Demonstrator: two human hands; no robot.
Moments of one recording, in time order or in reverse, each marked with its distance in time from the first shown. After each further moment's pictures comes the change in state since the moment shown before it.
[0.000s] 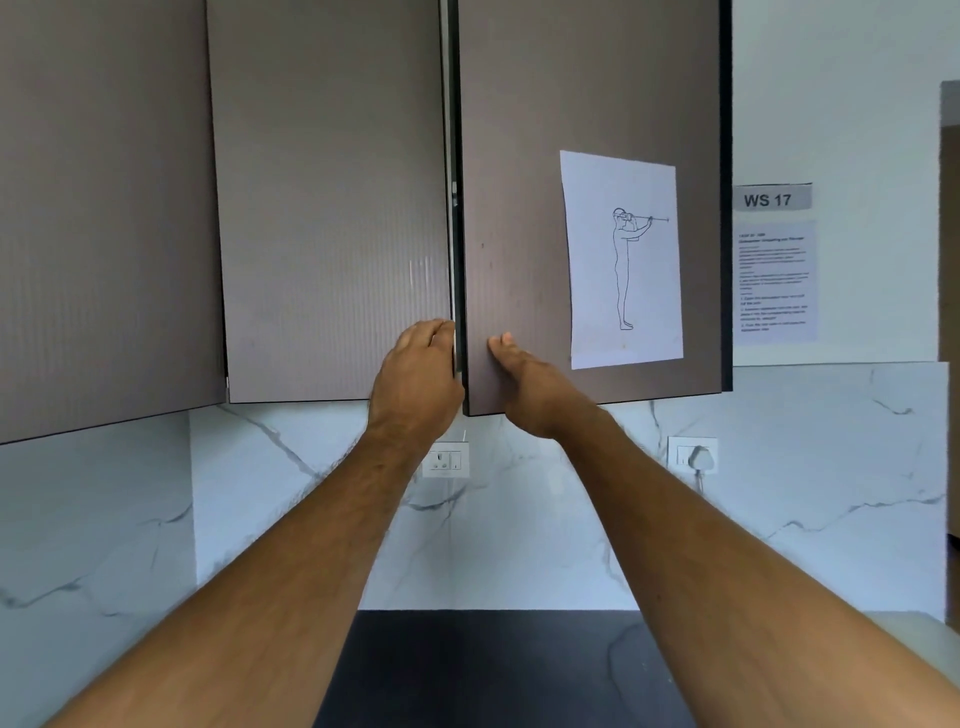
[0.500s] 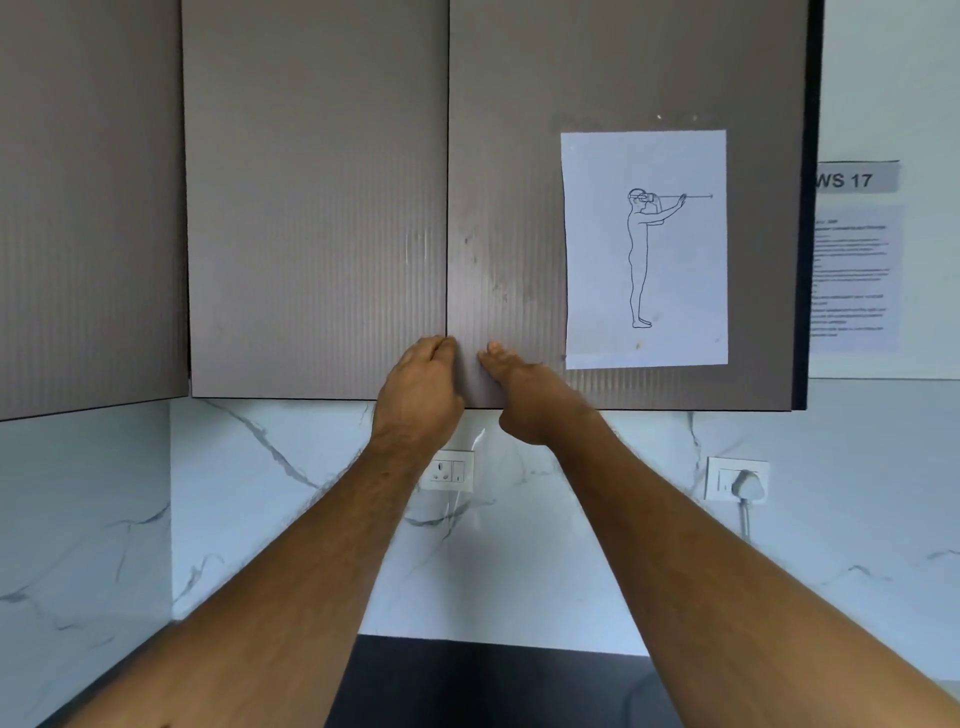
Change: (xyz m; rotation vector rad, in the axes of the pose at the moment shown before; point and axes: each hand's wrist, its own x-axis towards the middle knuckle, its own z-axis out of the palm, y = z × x) left_hand 0.050 -0.039 0.116 0.024 -0.056 -0.083; right_hand 0.098 0.062 0.059 -0.216 -0.063 -0.094
